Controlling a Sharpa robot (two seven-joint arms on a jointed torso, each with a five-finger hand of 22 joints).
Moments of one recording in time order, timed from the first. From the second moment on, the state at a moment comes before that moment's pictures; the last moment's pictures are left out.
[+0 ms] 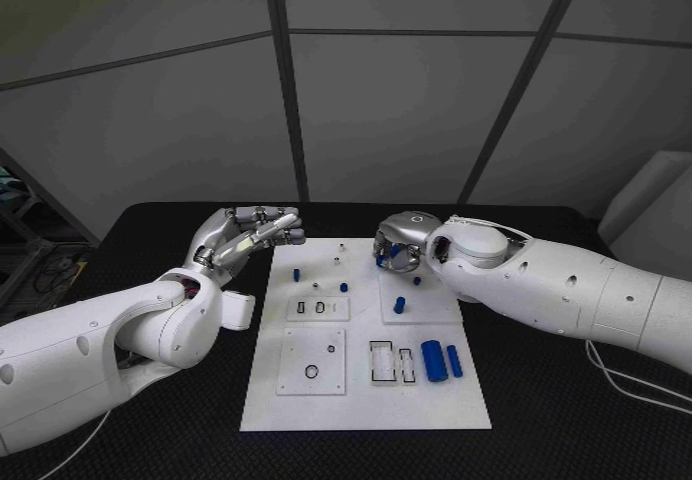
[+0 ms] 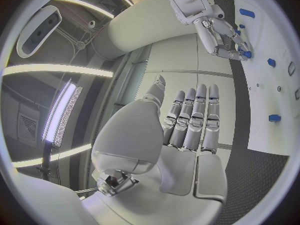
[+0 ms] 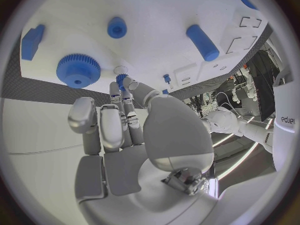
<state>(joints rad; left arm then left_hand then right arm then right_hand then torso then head) 1.15 -0.93 0.00 1.64 -0.08 -0.35 0.56 1.38 0.01 0.00 -0.02 0.05 0.96 0.23 0.07 0.07 1.02 0.19 0.08 0.07 1.02 0.14 0.15 0.12 0.20 0.79 0.26 0.38 0.14 1.24 -0.58 -0.01 1.22 -1.73 -0.19 -0.09 1.28 -0.01 0.49 -0.19 0.12 1.11 0.14 0.10 0.08 1.24 0.07 0.07 0.08 1.47 0.00 1.33 1.14 0.12 1.23 0.11 1.37 1.07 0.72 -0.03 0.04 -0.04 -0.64</state>
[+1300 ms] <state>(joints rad) 1.15 -0.92 0.00 1.64 -0.08 -0.35 0.56 1.38 0.02 0.01 -0.02 0.05 0.96 0.23 0.07 0.07 1.02 0.19 0.08 0.07 1.02 0.14 0.15 0.12 0.20 0.79 0.26 0.38 0.14 1.24 -0.44 -0.01 1.12 -1.73 -0.38 -0.11 1.28 -0.01 0.49 -0.19 0.12 1.11 0.15 0.09 0.08 1.25 0.07 0.07 0.07 1.47 0.00 1.33 1.14 0.12 1.24 0.11 1.38 1.09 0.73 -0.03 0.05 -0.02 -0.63</state>
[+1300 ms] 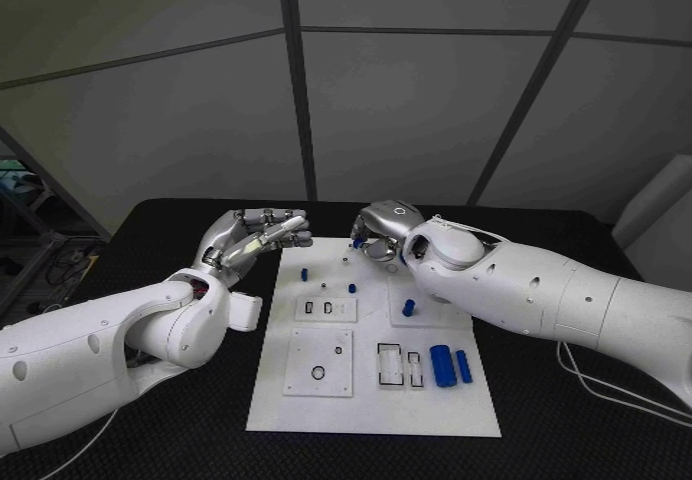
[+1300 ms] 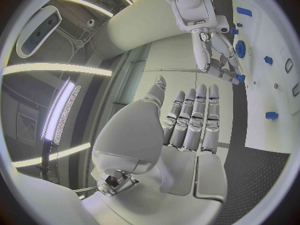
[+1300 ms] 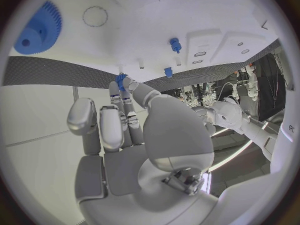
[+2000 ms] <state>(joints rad) 1.16 -0.91 0.00 1.64 -0.08 -0.35 0.56 1.38 0.02 0.01 -0.02 0.05 0.96 0.23 0.07 0.07 1.02 0.19 0.08 0.07 1.02 0.14 0.15 0.12 0.20 0.79 0.26 0.38 0.14 1.24 -0.39 -0.01 1.05 -1.73 -0.38 -0.11 1.28 -0.02 0.50 -0.19 0.13 1.11 0.15 0.09 0.08 1.25 0.07 0.07 0.07 1.47 0.00 1.33 1.14 0.12 1.24 0.11 1.38 1.09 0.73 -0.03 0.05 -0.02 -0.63</state>
